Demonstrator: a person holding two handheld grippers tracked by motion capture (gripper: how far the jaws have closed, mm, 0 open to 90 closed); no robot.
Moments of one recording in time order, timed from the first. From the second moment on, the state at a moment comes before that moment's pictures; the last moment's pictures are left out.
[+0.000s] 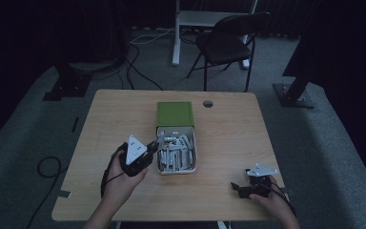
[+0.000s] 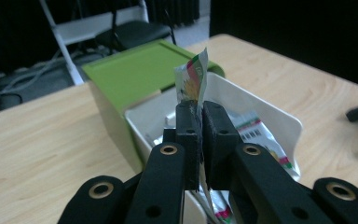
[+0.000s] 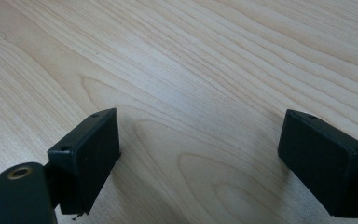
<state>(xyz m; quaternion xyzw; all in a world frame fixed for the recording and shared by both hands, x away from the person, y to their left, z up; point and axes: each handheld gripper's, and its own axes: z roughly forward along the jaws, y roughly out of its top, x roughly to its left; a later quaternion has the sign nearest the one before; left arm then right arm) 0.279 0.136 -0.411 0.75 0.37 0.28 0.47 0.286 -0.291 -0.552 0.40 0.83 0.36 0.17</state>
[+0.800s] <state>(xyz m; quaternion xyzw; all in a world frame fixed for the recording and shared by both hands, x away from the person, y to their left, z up) 0.271 0.208 -0.433 0.68 0.43 0.33 0.49 0.285 -0.291 -0.552 0.40 0.83 0.36 0.17</state>
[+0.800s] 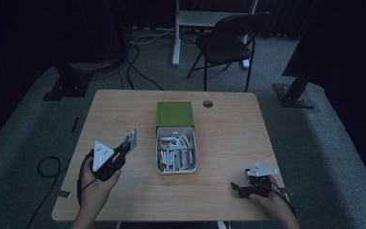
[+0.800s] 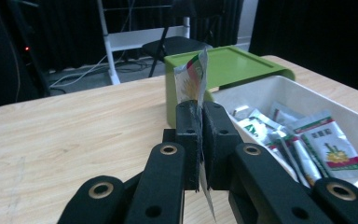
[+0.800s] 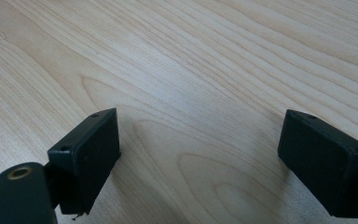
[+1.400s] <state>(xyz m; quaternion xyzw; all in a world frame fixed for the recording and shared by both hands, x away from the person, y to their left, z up) 0.273 0.237 -0.480 0.67 0.47 0.32 0.47 0.285 -0.291 -0.552 0.40 0.83 0.36 0.17</state>
